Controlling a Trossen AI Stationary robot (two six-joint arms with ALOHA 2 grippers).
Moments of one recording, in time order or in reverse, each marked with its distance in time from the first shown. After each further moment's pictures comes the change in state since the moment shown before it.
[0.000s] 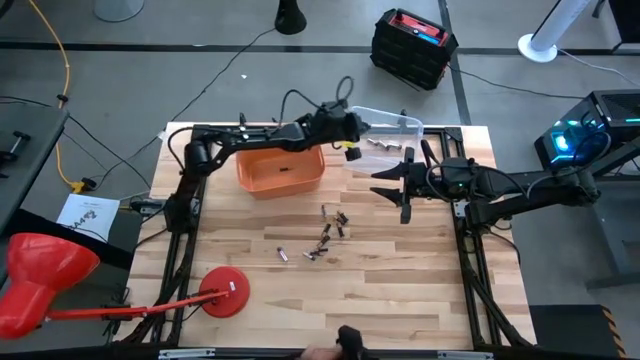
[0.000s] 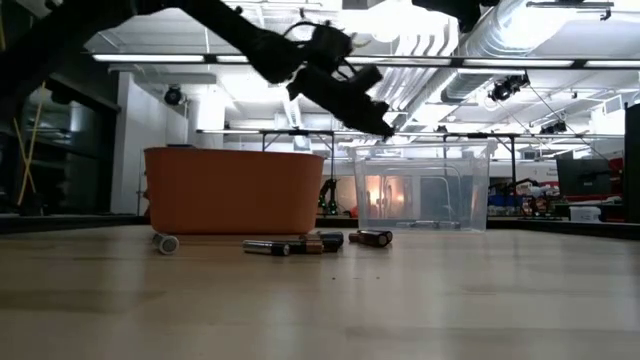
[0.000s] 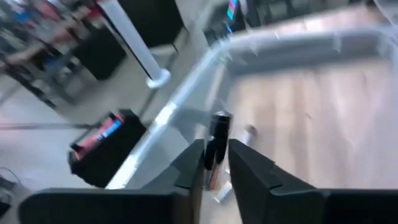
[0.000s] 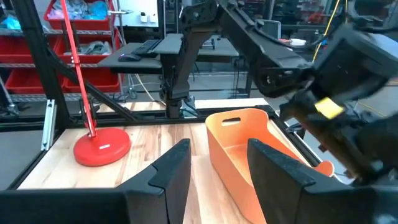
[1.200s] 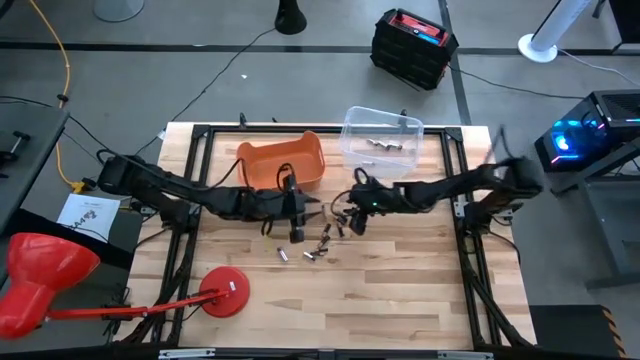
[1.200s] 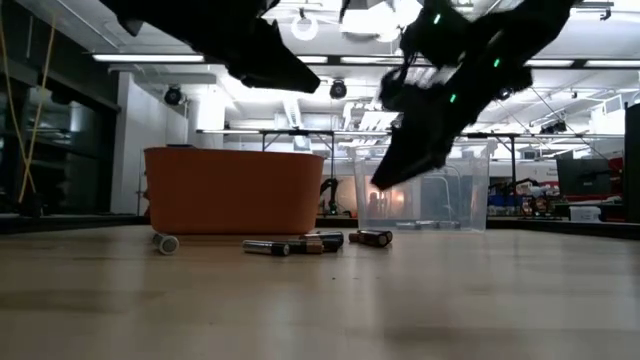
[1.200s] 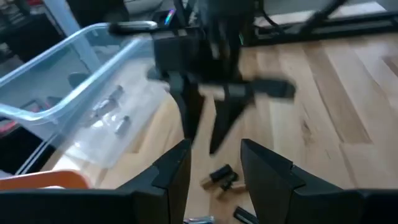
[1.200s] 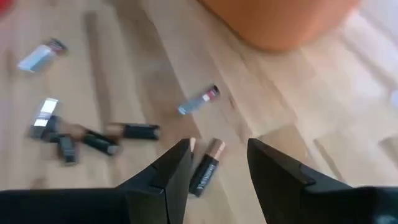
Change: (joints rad) left arm -0.529 -0.684 -0.872 0.138 -0.286 -0.366; right arm -0.076 0.684 0.000 0.027 0.004 0.320
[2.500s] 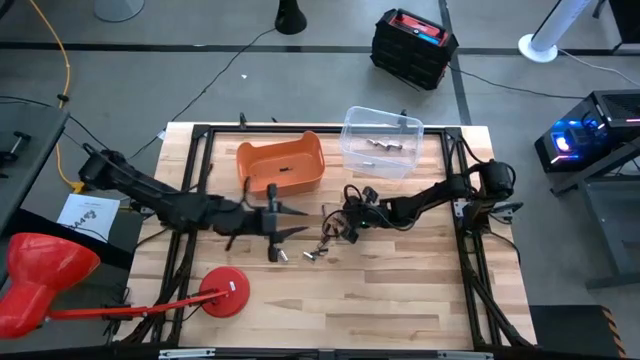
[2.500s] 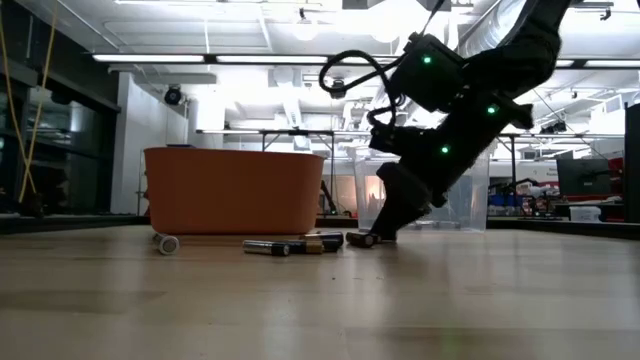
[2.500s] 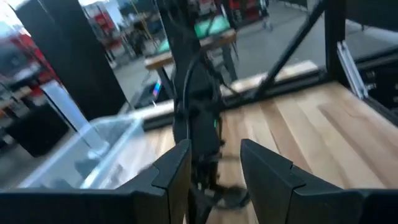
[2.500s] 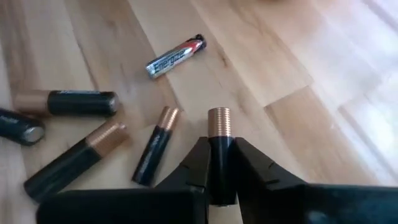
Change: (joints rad) left arm -0.221 -0.223 0.000 0.015 -0.114 0.200; right arm 0.078 0.232 0.013 0.120 0.222 0.031
